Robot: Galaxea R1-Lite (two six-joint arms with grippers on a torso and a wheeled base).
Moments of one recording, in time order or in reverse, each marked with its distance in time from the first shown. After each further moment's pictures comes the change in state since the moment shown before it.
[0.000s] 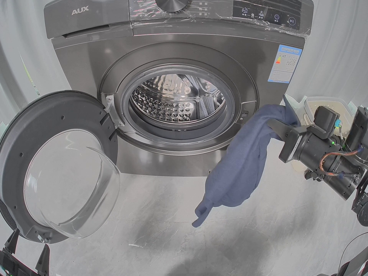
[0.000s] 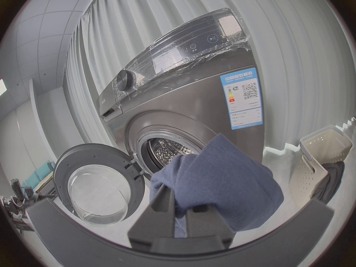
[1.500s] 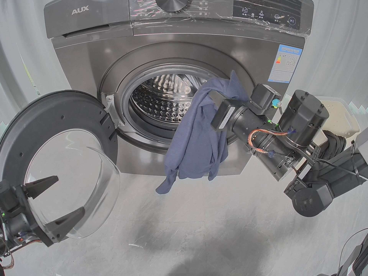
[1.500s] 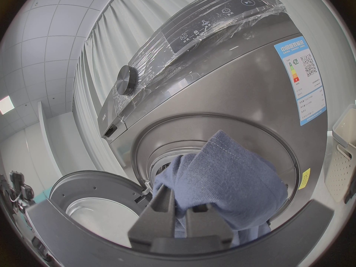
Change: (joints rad) left arm -0.211 0.842 -0.172 -0.615 -0.390 0.001; right arm 0.082 0.421 -0.360 -0.280 -0.016 0.063
